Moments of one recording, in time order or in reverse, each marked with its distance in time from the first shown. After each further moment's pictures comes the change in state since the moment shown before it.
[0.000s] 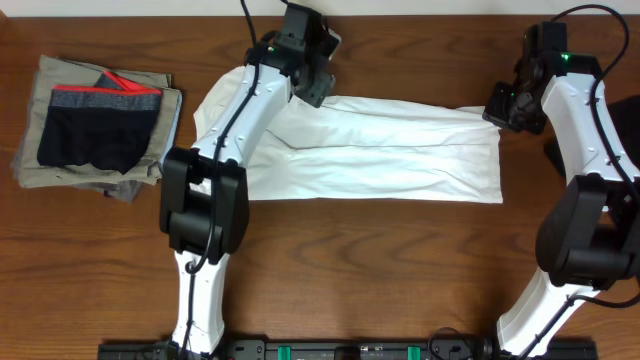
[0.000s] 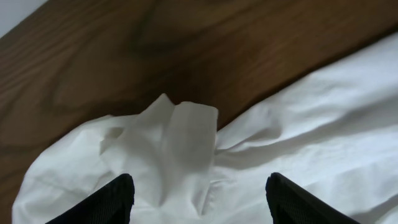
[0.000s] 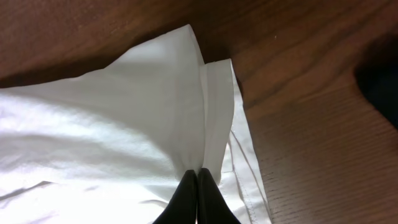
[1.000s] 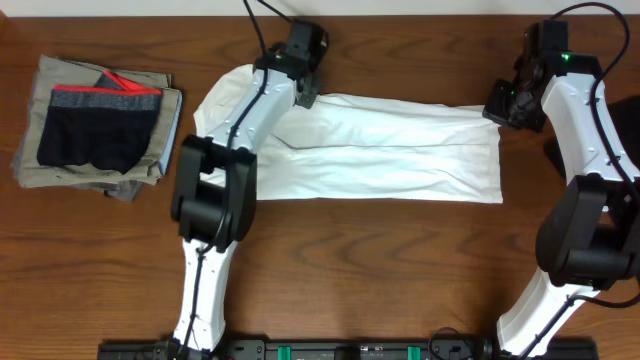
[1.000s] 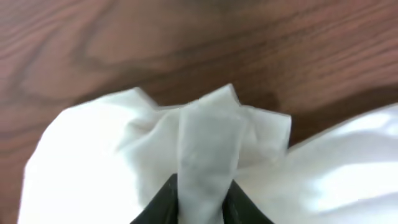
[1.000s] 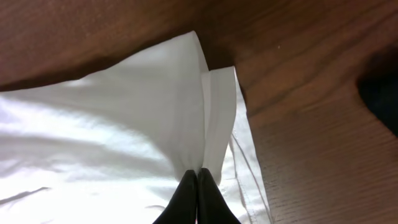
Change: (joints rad) left arm 0.006 0.068 0.000 0.024 -0.219 -0.173; right arm 0.000 0.000 0.000 0.020 -0.006 -0.010
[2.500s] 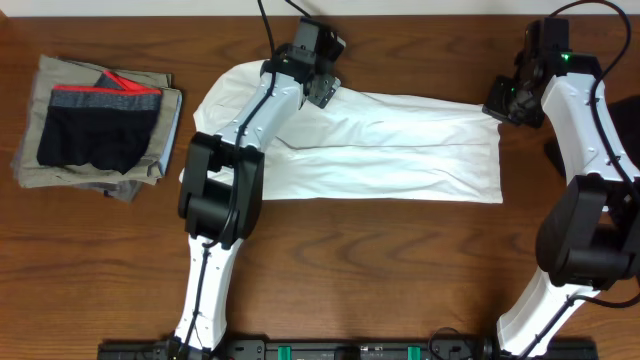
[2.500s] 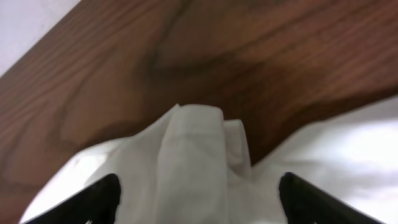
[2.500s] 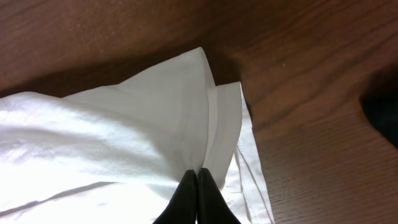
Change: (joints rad) left arm -0.020 0.064 0.000 0.203 0.077 0.203; right arm 0.000 0.000 0.001 0.047 -0.010 0.000
